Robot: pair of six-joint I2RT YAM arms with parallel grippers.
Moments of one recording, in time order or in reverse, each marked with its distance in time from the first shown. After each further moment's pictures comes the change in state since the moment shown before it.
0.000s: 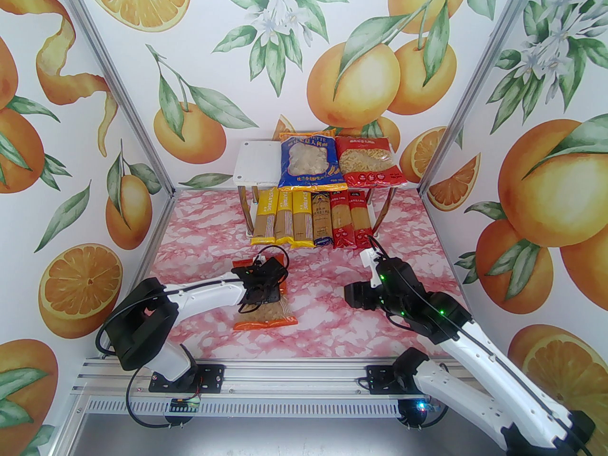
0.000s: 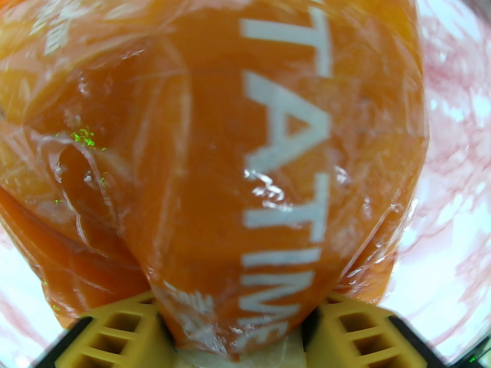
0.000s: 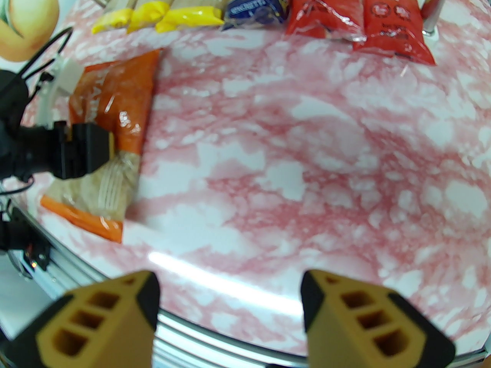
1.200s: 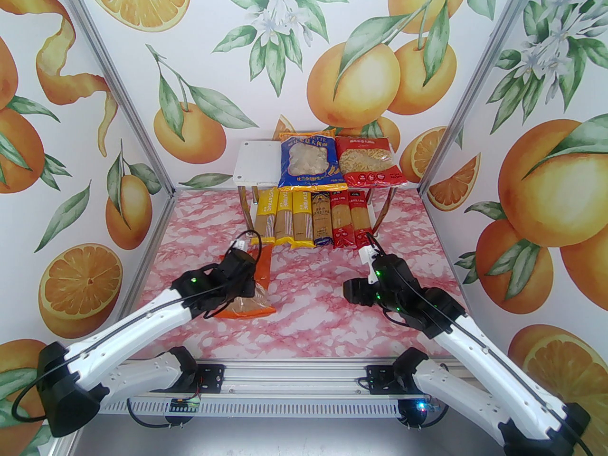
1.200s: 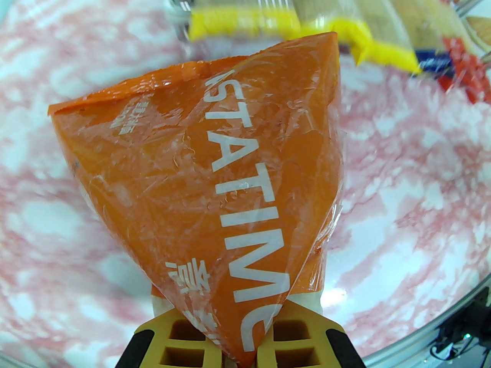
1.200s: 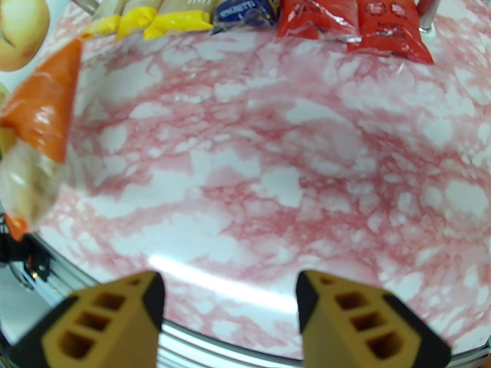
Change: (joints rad) left arm 0.057 -0.526 0.098 -0.333 -0.118 0.262; right arm -0.011 0.055 0.005 0.028 0.018 0.021
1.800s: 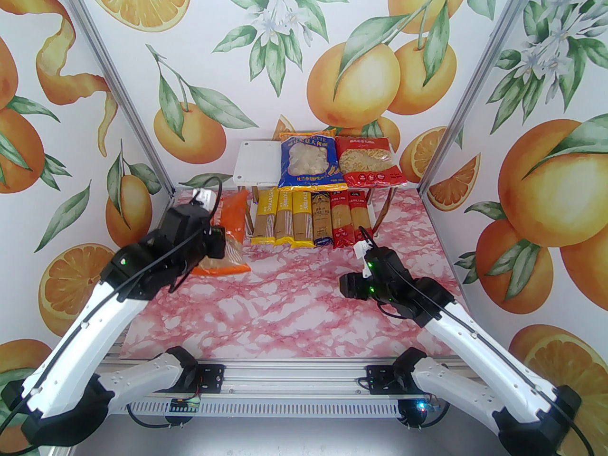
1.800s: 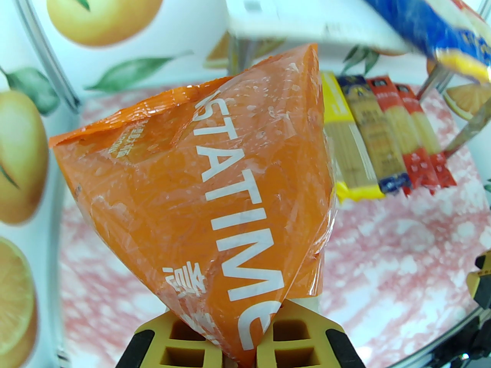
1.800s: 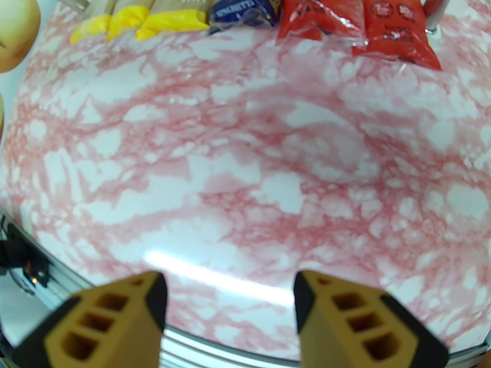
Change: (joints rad) left arm 0.220 0.084 0.603 -0.215 -0.036 0.372; right arm -0.001 0.101 0.057 0.010 -0.002 0.007
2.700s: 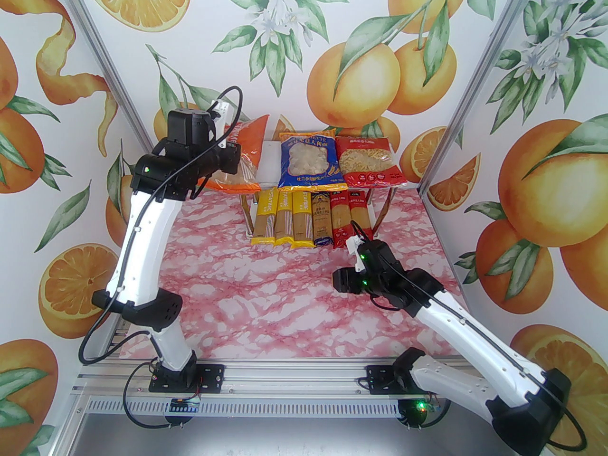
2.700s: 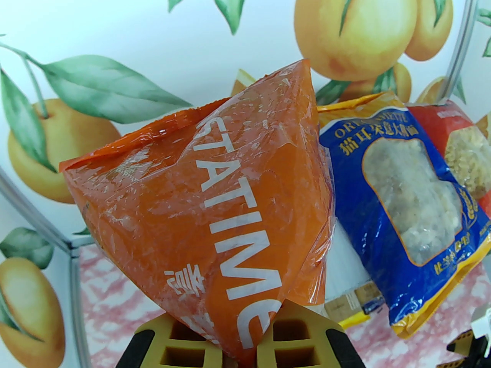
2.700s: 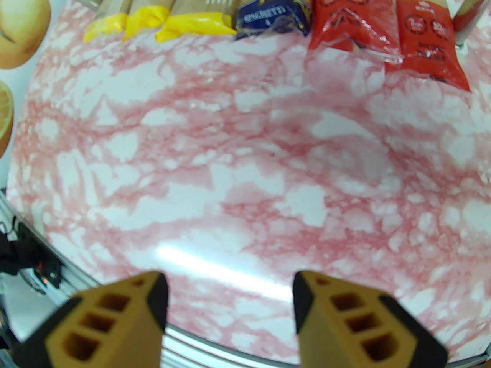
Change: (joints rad) left arm 0.188 0.673 0.935 -0.005 0.281 0.260; right arm 0.000 0.096 0.034 0.042 -0.053 0.000
